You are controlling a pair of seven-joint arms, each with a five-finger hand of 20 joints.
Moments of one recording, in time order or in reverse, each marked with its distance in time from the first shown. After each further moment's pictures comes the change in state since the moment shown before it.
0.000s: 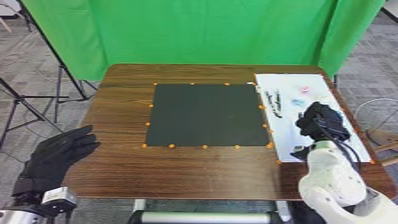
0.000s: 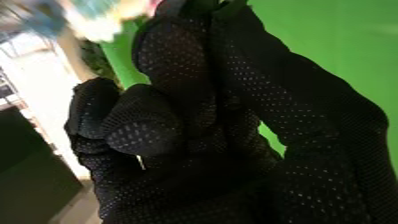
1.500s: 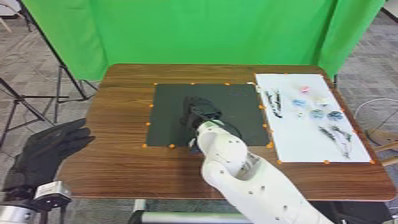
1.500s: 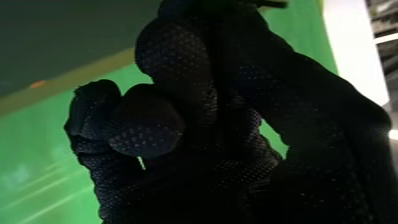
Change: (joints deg) left arm 0.3 -1.3 -3.4 -2.2 1.3 1.3 -2.0; right arm 27.9 -31.3 -28.4 17.5 -0.4 -22.2 -11.0
